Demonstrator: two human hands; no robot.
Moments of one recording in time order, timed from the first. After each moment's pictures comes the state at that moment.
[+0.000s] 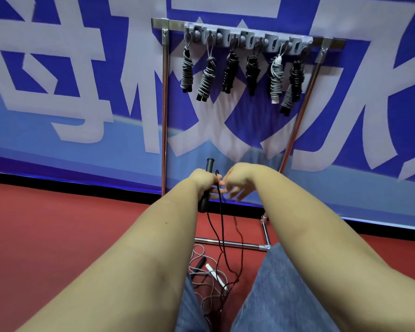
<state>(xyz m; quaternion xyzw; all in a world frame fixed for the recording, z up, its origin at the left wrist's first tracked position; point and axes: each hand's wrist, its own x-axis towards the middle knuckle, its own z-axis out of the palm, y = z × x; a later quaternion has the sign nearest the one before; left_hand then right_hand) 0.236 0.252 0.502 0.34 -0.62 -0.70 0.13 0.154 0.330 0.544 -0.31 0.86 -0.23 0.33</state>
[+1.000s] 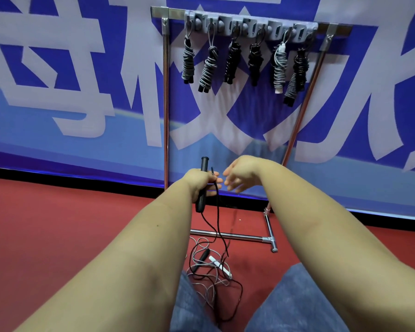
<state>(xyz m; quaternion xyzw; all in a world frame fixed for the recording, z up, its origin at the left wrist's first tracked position) 0.252 0.249 0.483 0.34 -0.57 -0.73 0.15 0.163 0.344 0.542 -0.31 0.83 -0.28 0.37</state>
